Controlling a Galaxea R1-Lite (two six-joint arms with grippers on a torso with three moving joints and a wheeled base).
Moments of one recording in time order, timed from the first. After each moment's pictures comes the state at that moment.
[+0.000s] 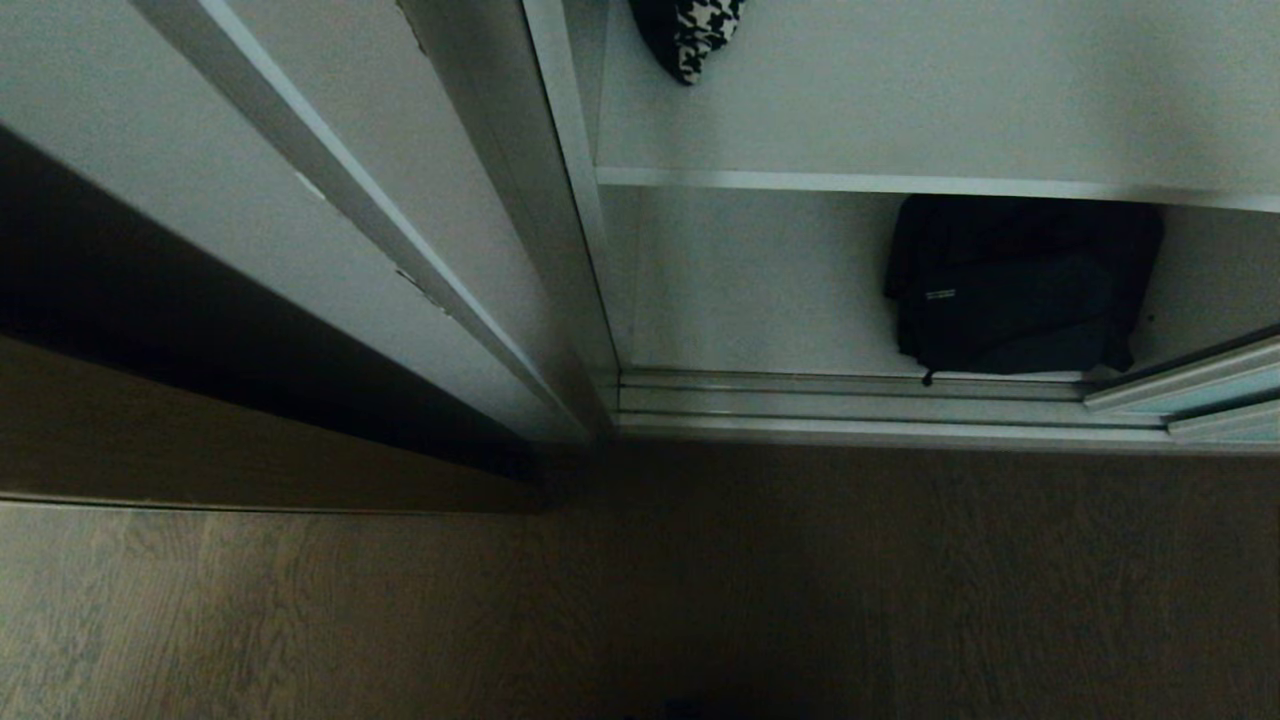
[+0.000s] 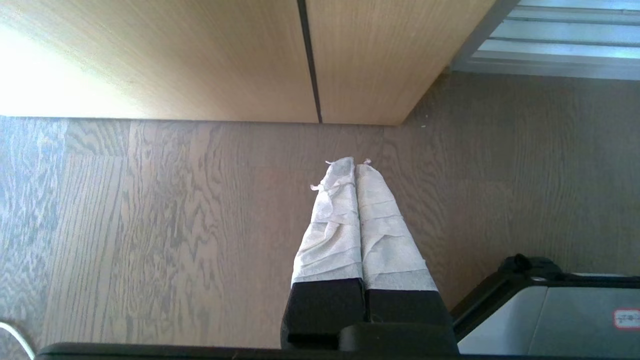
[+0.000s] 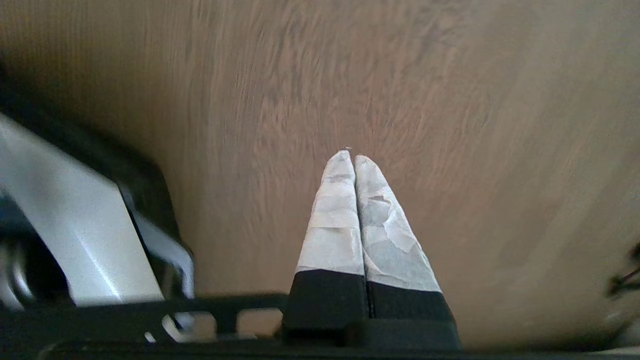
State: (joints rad) left arm 0.00 0.00 0.00 0.00 0.00 0.00; right arm 0.09 0.41 -0.24 0.35 -0.29 -0.17
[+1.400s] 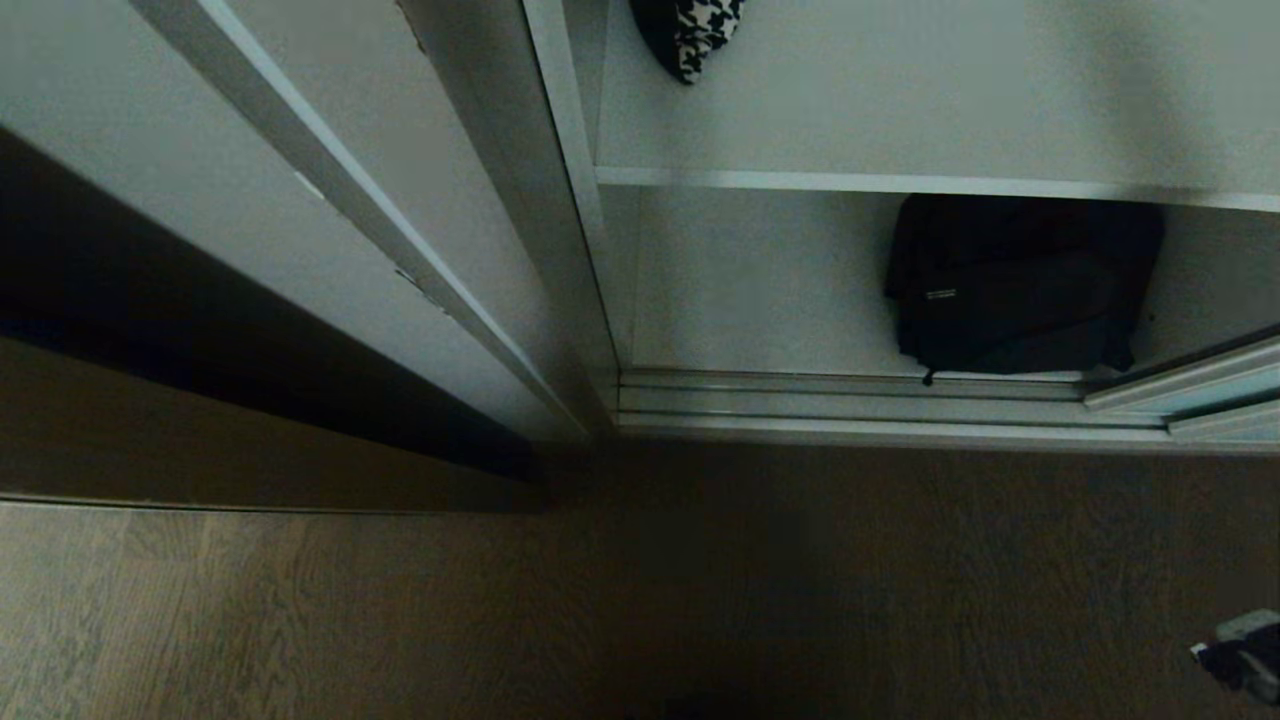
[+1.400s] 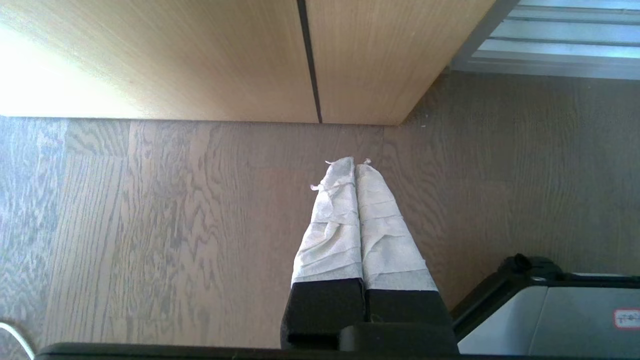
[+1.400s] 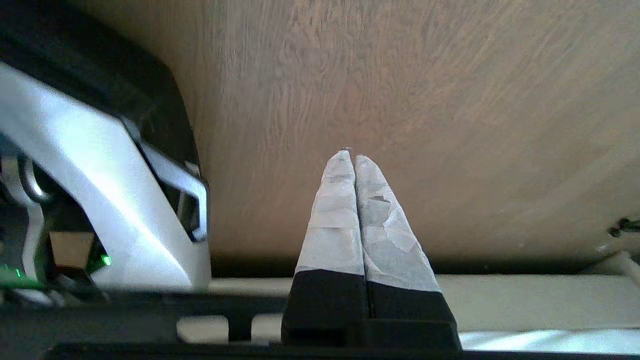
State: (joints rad) left arm 0.00 0.00 0.00 0.00 0.00 0.00; right arm 0.01 1.14 -0.25 0.04 -0.20 -0.19
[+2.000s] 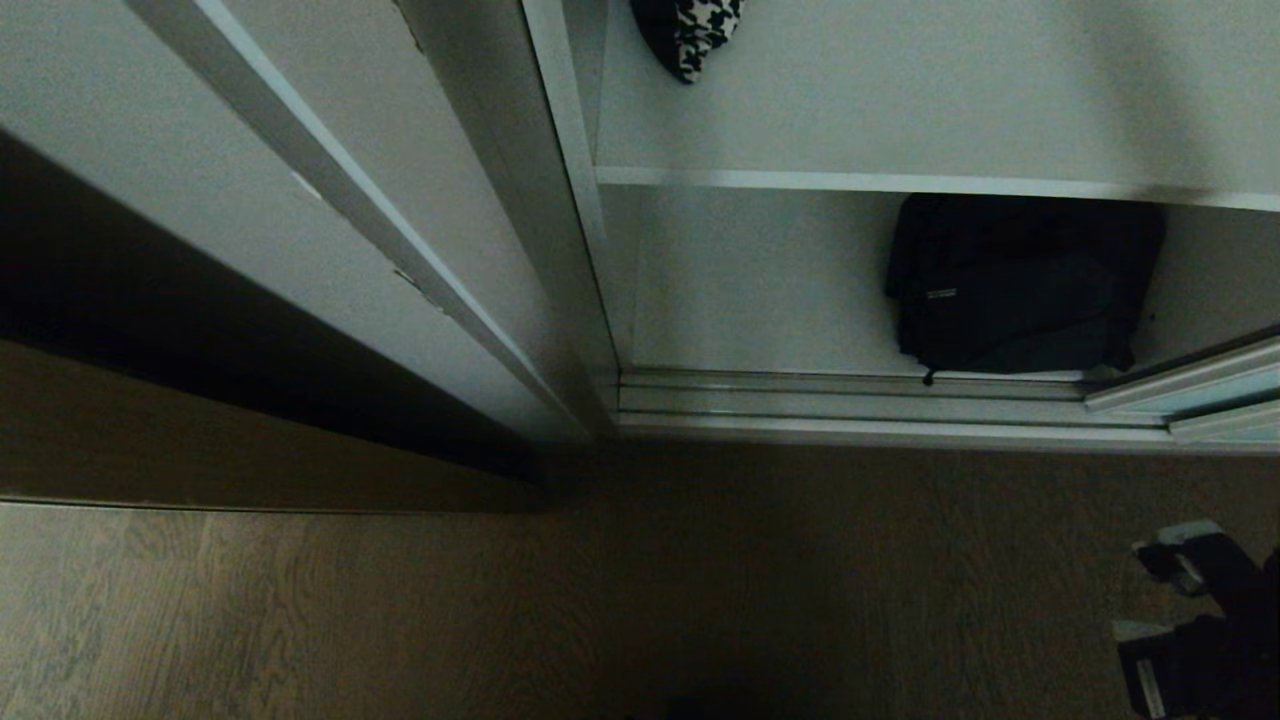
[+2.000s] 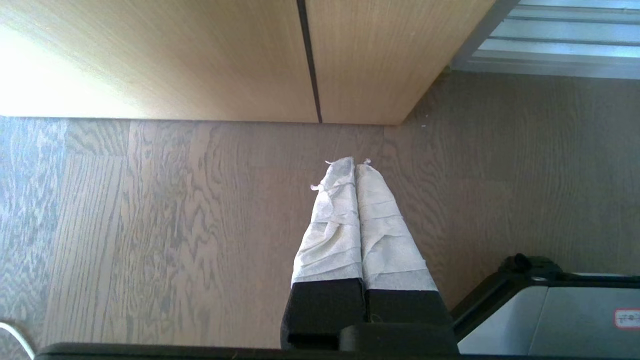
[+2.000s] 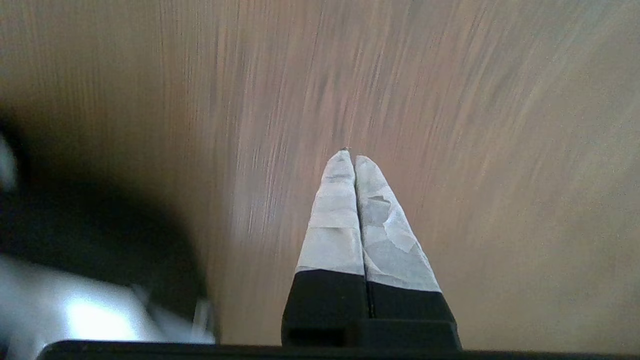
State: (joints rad) left arm 0.00 0.00 0.00 0.00 0.00 0.00; right arm -0.07 1.52 -0.11 -0.80 -0.09 -0.20
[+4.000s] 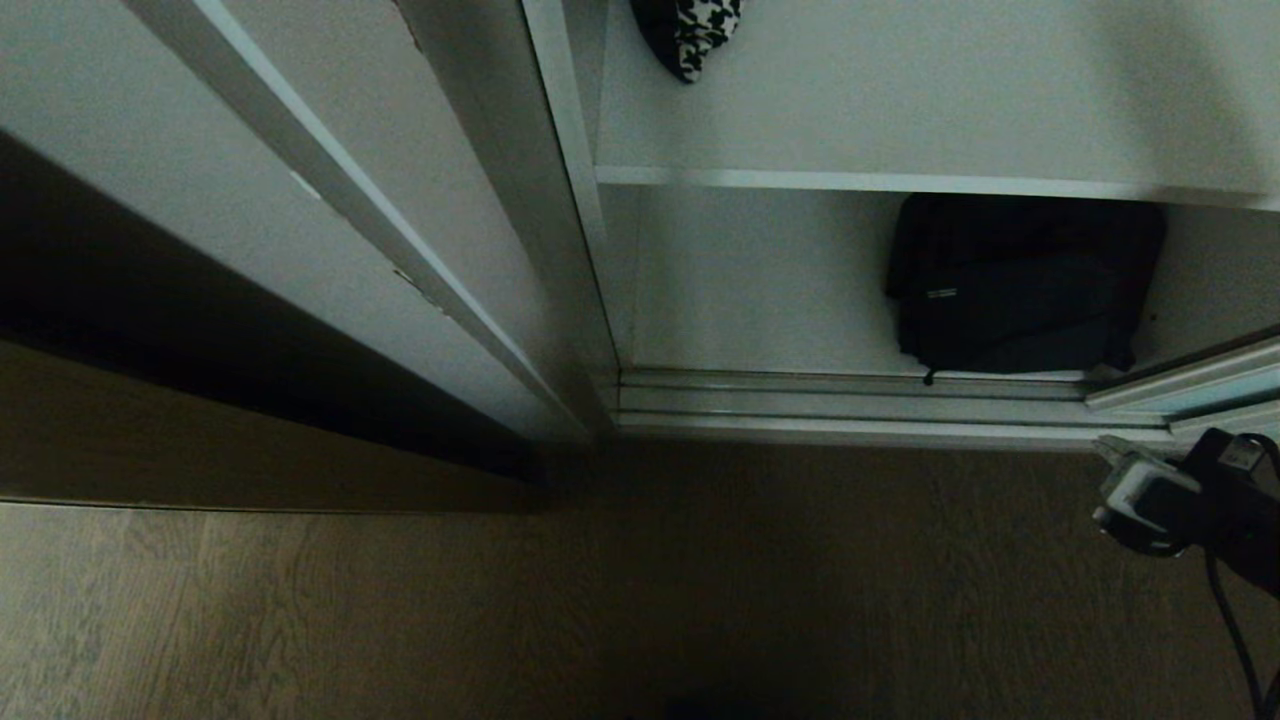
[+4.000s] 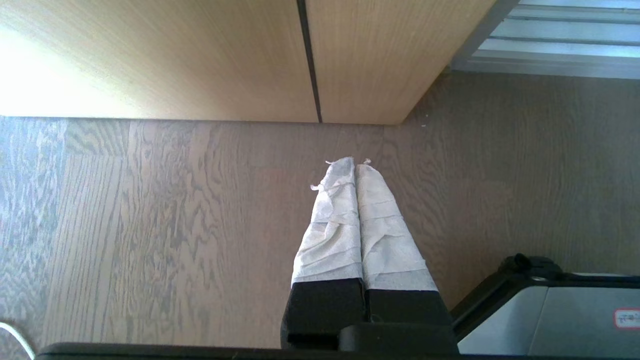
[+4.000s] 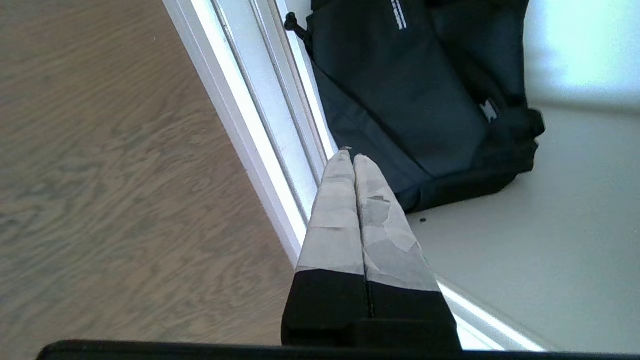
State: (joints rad) left arm 0.00 0.00 0.00 0.00 0.00 0.00; right arm -0.29 1.77 -0.30 -1.39 0.36 -1.26
